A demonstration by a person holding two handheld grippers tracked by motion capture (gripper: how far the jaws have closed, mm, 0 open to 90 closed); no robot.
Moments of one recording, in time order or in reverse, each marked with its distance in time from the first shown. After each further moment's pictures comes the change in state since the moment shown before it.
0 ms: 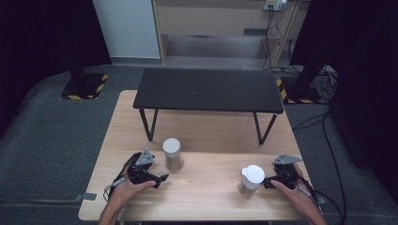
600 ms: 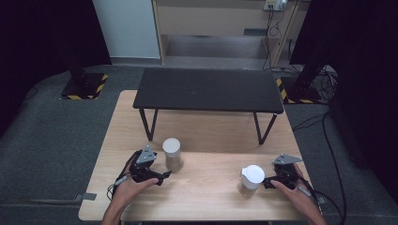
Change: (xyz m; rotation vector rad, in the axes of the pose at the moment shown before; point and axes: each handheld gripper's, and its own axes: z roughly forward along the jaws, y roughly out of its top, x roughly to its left) left arm -0.005 0.003 0.001 -0.061 0.003 -0.012; right arm 0.000 0.000 0.000 0.000 -0.001 0.001
